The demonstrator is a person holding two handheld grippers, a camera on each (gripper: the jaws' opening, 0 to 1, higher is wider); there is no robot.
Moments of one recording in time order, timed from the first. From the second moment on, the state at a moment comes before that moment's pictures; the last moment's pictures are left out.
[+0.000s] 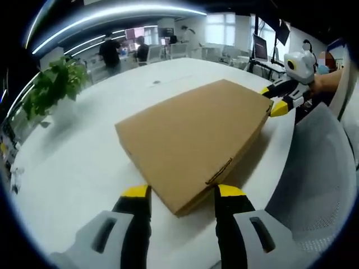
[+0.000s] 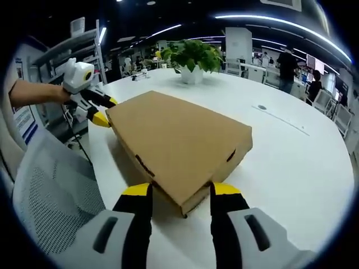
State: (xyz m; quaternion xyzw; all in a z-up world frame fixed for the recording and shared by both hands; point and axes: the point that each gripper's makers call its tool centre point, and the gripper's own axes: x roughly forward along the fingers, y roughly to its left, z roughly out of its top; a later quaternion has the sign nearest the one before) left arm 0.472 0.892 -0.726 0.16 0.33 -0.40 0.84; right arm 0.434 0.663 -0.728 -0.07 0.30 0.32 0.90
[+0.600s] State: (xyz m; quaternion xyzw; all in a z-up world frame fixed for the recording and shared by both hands) left arm 0.471 0.891 -0.711 0.15 0.33 -0.40 0.84; right arm 0.433 0.663 -0.715 -0.05 0.29 0.31 0.90
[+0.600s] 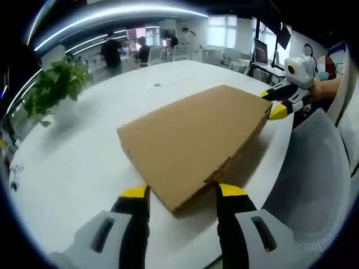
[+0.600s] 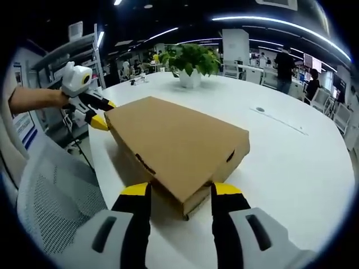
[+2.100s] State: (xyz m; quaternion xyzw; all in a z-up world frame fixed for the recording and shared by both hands) left arm 0.515 0.888 -0.625 0.15 0.24 -0.35 0.89; right arm 0.468 0.657 -0.628 -0.11 0.21 0.31 0.92
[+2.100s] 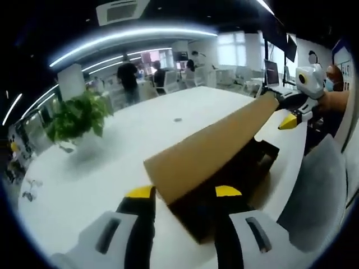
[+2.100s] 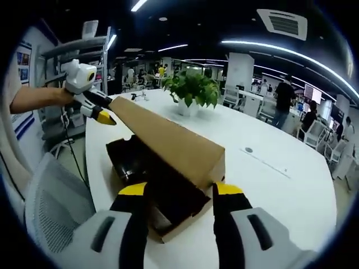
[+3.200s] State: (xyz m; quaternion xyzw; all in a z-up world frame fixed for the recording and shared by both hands) left arm 0.576 0.901 -0.600 0.14 0.22 -0.27 0.93; right arm 0.511 0.644 -0.606 -0.12 0.18 0.30 0.93
